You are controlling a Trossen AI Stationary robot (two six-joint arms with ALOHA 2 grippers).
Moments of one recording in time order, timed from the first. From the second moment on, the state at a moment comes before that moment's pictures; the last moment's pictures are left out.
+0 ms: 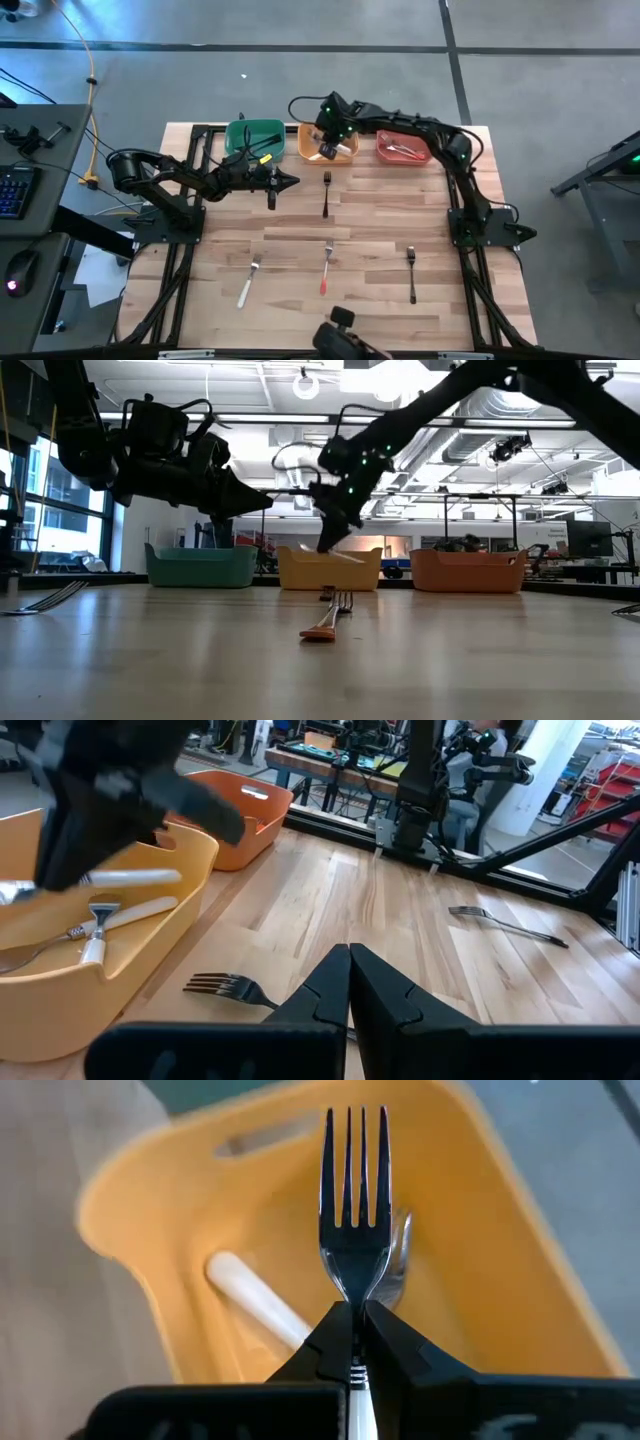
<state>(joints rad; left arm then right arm) 0.43 1.54 0.30 1.10 0.32 -0.18 -0.57 2.18 1.75 -0.54 -0.11 -0.23</state>
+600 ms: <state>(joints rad) 0.43 1.54 0.30 1.07 0.30 -0.18 -0.57 2.14 1.77 -0.57 -0.10 -0.22</state>
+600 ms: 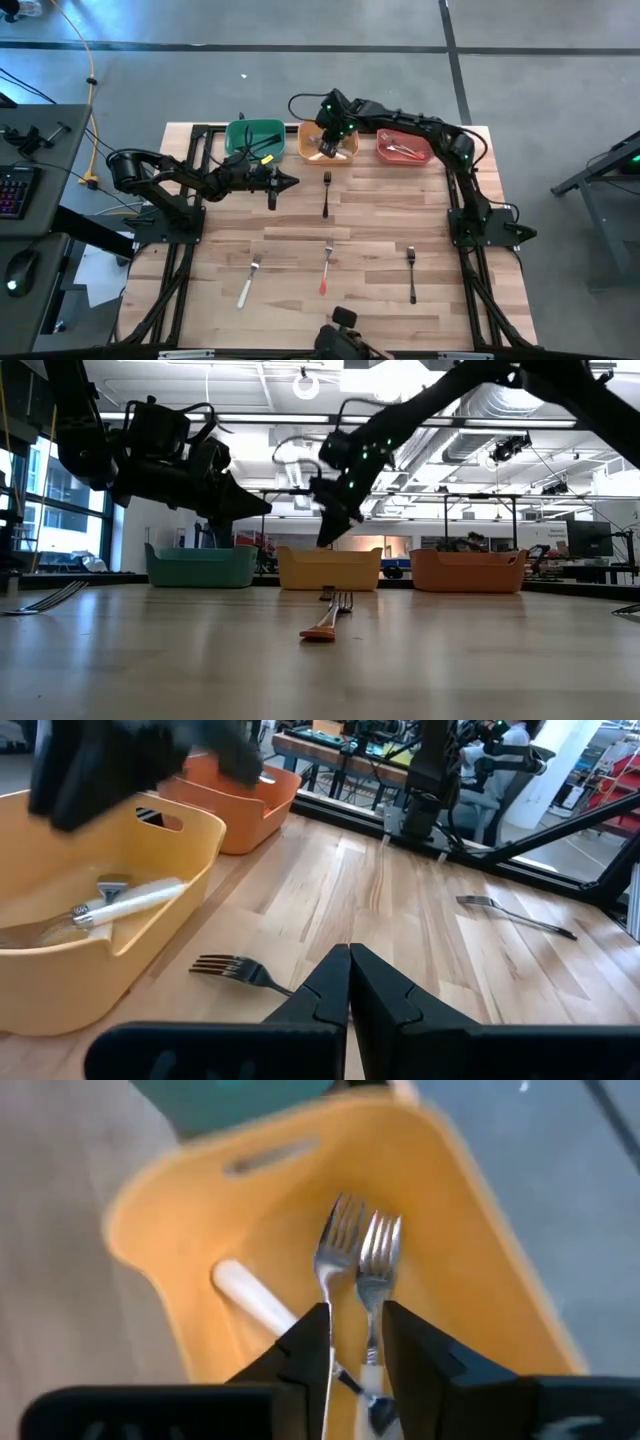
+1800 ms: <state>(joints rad) 0.21 1.82 0.88 0.22 -0.06 -0.45 -0.36 1.26 0.30 0.69 0.15 0.17</state>
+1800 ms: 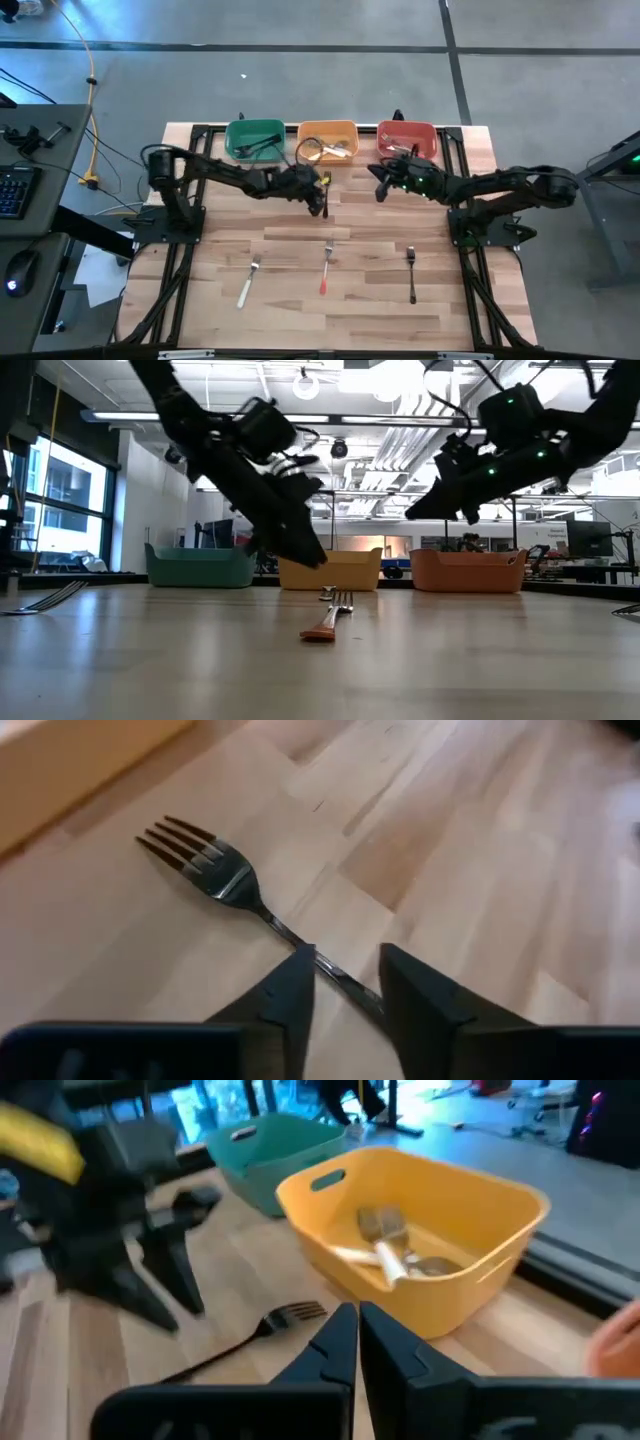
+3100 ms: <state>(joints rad) 0.20 1.93 1.10 -0.28 -0.23 -0.24 -0.37 1.13 0.26 0.65 0.15 0.12</state>
